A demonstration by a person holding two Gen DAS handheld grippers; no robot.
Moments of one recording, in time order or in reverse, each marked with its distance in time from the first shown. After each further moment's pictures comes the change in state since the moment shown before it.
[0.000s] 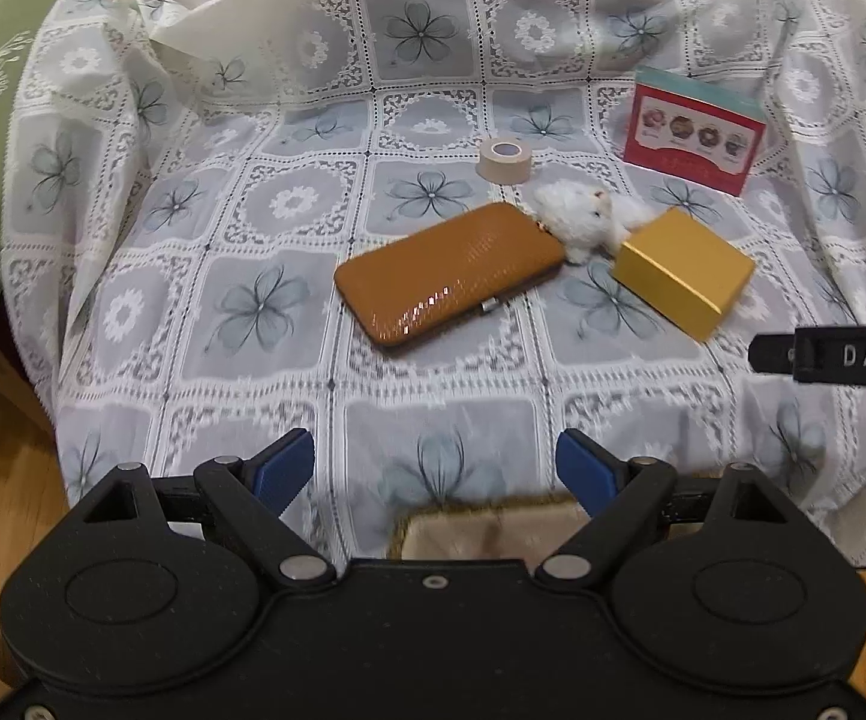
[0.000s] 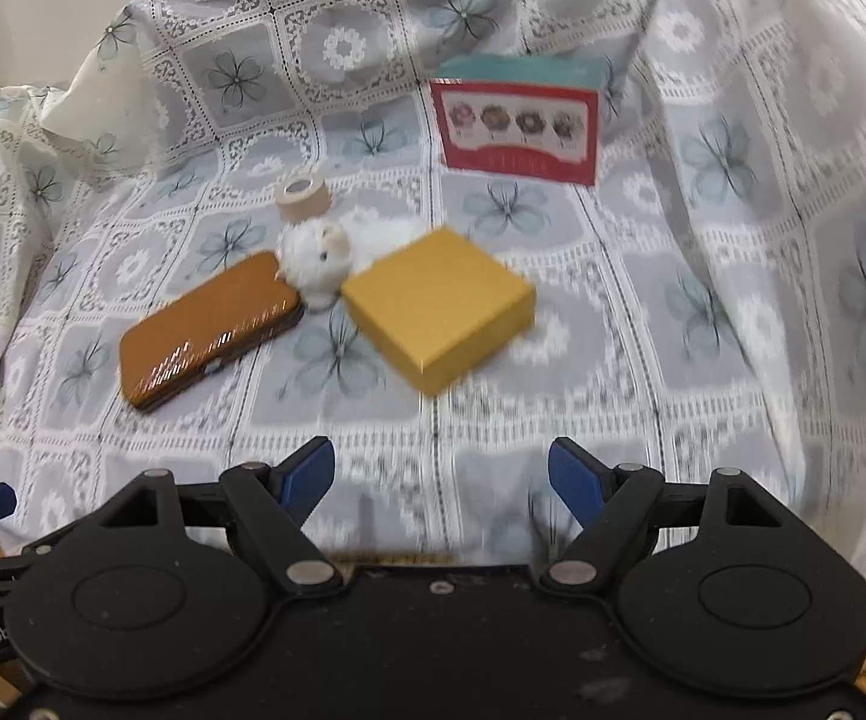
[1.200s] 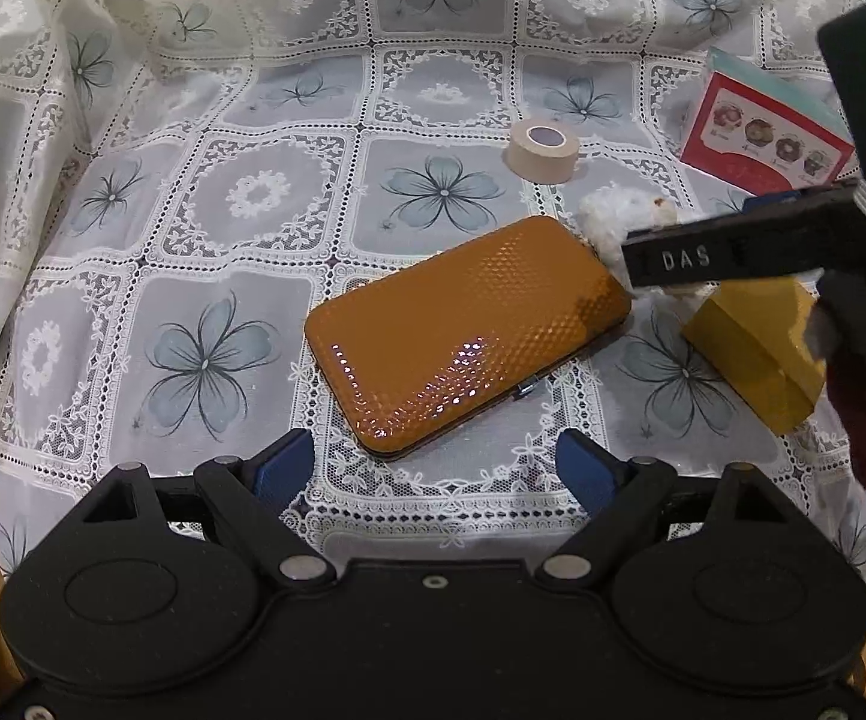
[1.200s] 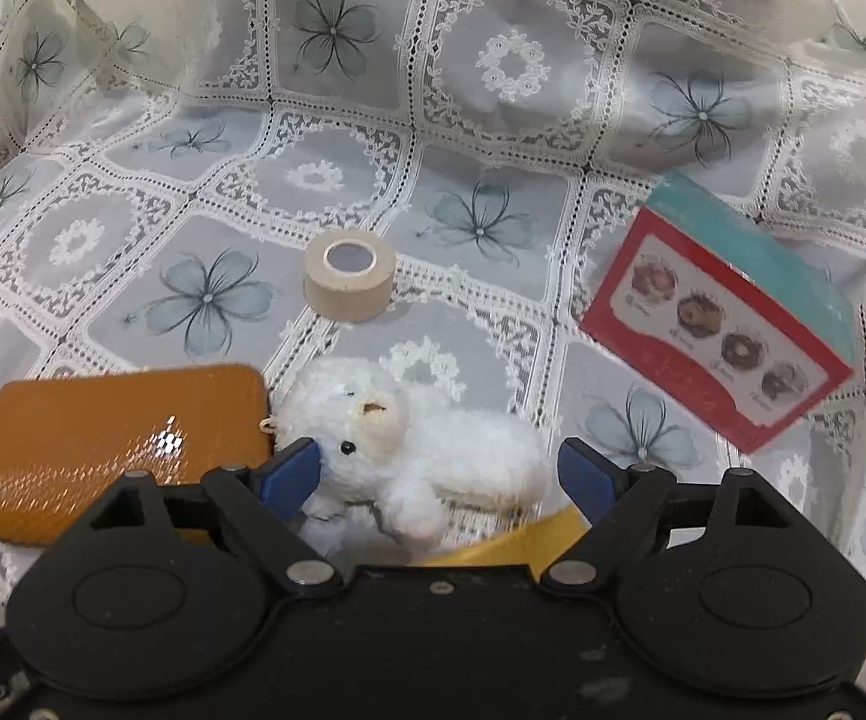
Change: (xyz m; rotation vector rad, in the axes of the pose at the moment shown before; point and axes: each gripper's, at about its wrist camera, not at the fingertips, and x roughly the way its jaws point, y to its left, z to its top) left arm 0.083 0.013 0.051 -0.050 0.102 -0.034; right arm 0.148 0.076 0.108 -0.420 -0.047 -0.051
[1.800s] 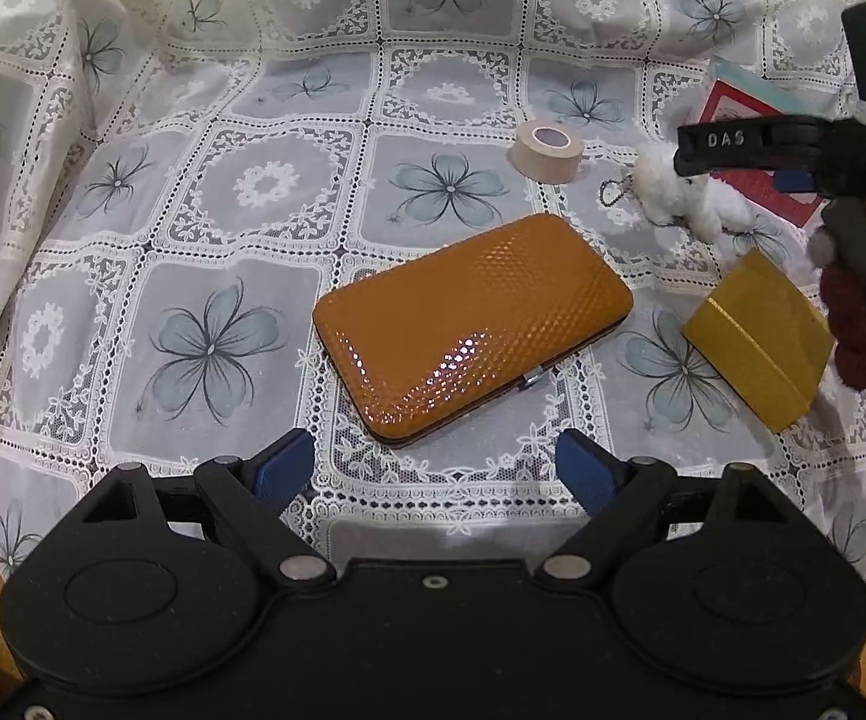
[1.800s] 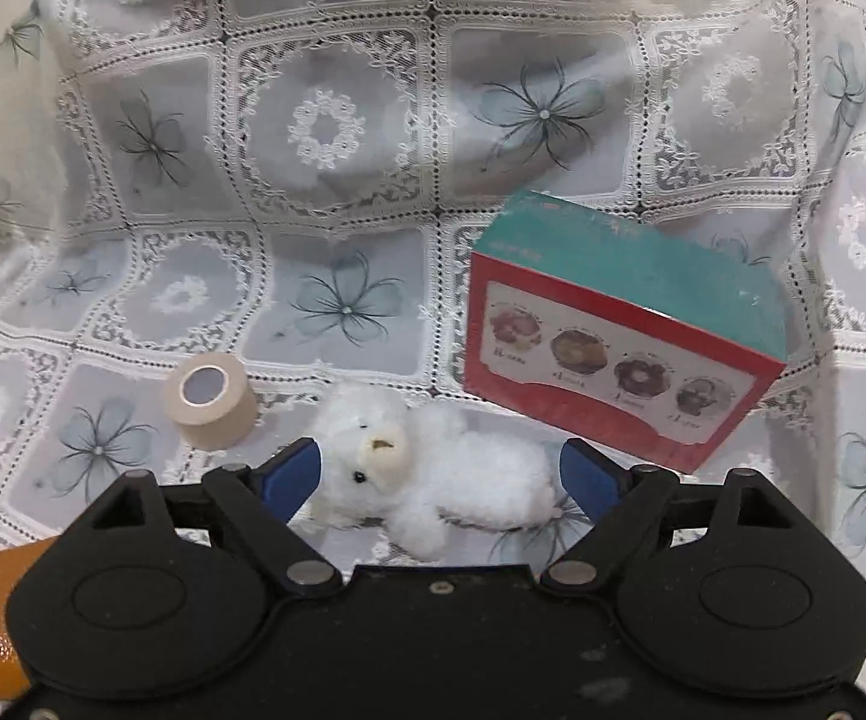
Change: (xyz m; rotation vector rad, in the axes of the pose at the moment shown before) left arm -0.001 0.006 -0.006 -0.021 -0.012 -0.018; right arm 0.015 -0.062 0.015 0.265 -0.092 -0.050
